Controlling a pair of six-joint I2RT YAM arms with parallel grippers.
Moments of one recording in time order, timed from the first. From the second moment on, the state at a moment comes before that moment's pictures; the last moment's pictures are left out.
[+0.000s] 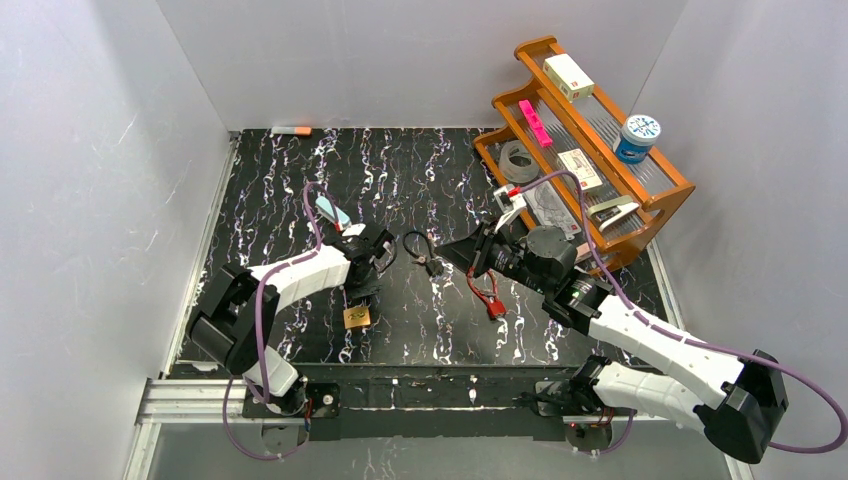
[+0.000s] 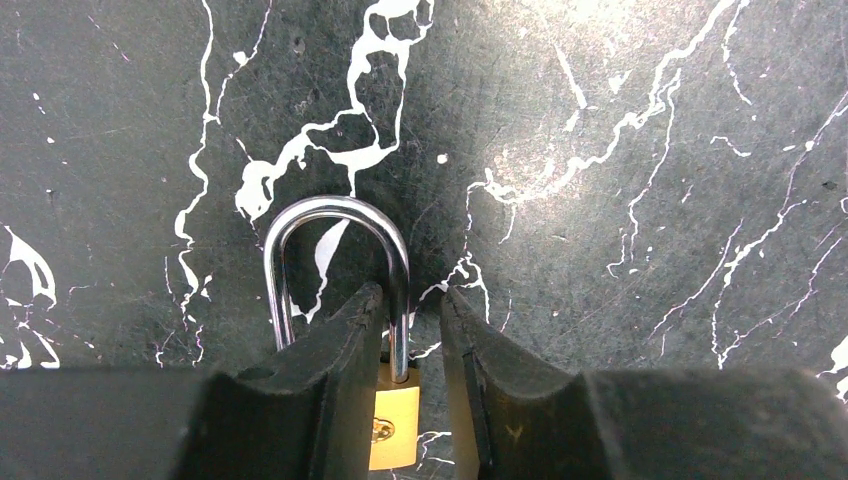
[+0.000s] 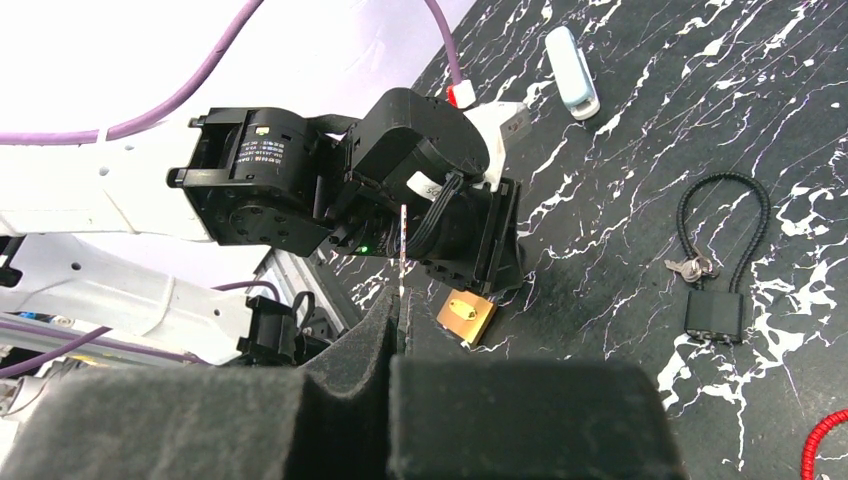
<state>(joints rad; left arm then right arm) -0.62 1.55 0.86 -0.63 -0.31 -0.79 0.86 0.96 0.71 0.18 -0.15 0.68</state>
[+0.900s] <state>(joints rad) -0.58 1.54 0.84 -0.58 -0.34 -0.78 0.86 1.00 0.71 0.21 -0.20 0.70</state>
